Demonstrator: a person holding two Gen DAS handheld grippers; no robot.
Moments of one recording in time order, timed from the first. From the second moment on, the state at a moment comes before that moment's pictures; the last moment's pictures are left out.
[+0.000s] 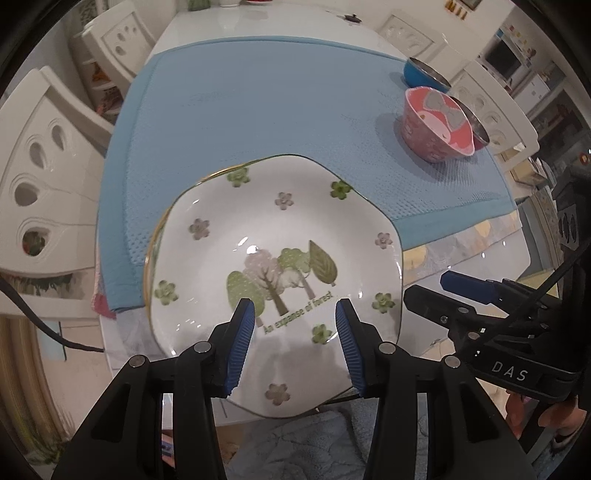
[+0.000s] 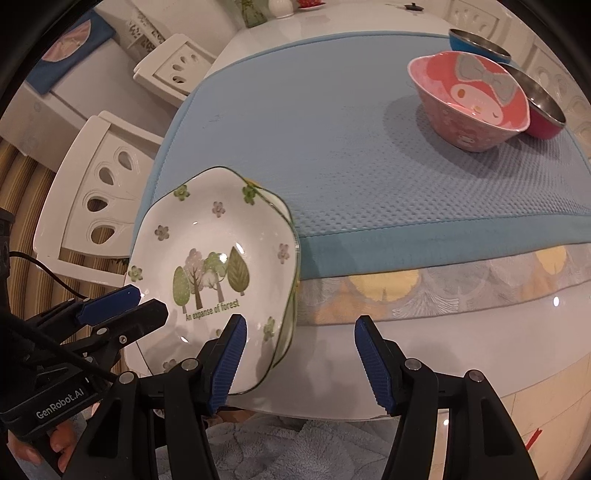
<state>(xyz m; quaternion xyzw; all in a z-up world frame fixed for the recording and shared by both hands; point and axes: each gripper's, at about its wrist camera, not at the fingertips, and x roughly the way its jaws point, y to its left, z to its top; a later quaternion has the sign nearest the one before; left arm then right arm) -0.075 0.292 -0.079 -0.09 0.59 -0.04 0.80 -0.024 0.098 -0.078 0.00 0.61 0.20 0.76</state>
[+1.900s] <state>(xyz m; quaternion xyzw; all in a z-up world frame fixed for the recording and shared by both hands) 0.117 0.120 -0.130 -0.09 0.64 -0.16 0.75 0.118 -0.142 -0.104 0.31 0.57 0.05 0.76</state>
